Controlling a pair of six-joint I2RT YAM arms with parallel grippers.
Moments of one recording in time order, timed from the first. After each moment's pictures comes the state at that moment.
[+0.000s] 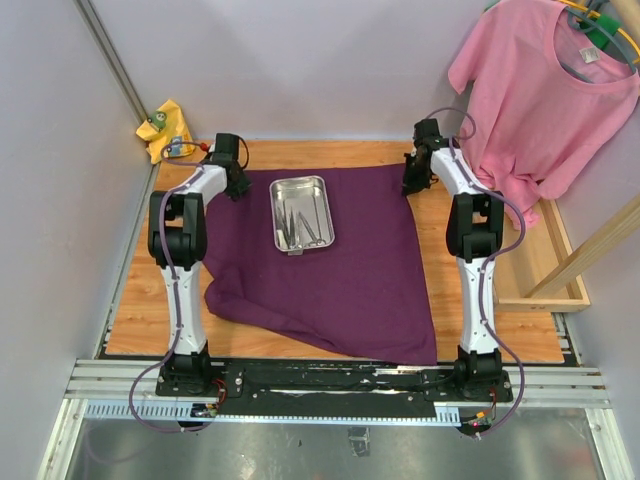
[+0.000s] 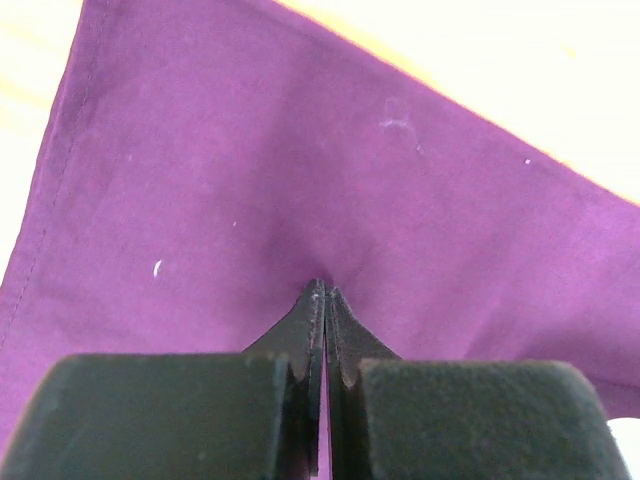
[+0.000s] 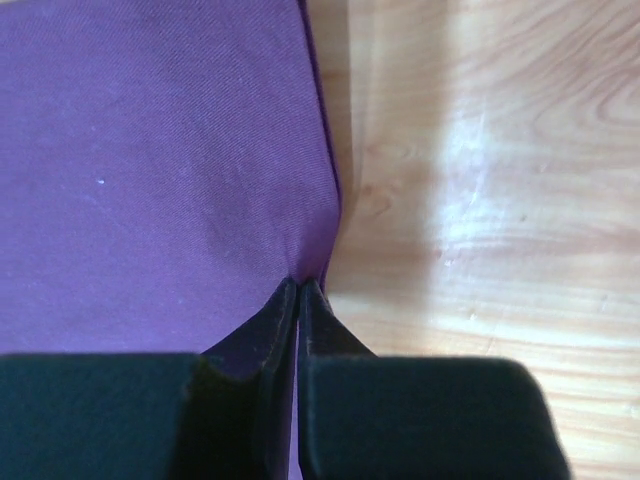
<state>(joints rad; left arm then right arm) -0.07 2.22 1.67 -0.37 -0.18 -0.55 0.12 2.46 2.18 -0.84 -0.09 0.26</state>
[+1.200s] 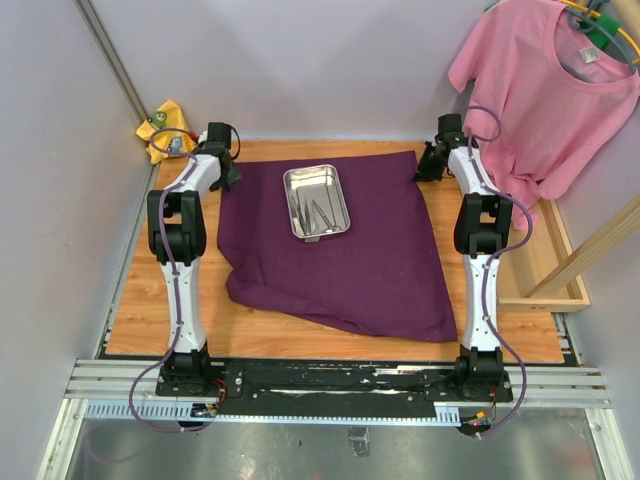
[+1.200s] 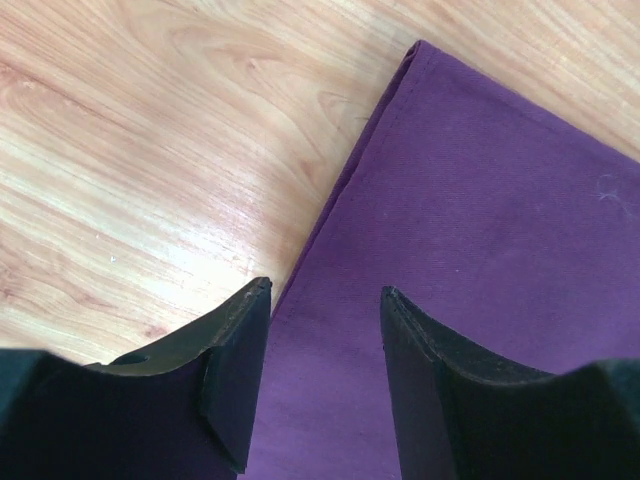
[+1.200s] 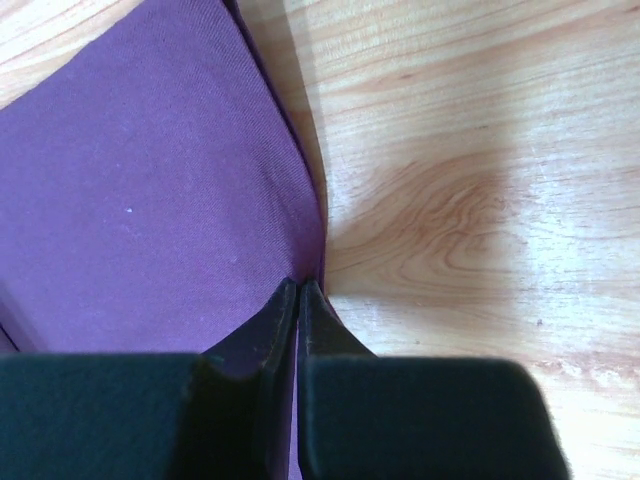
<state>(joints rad) -0.03 2.30 1.90 -0.53 -0.33 -0.48 0.01 2.60 2.37 -0.77 -0.19 0.42</state>
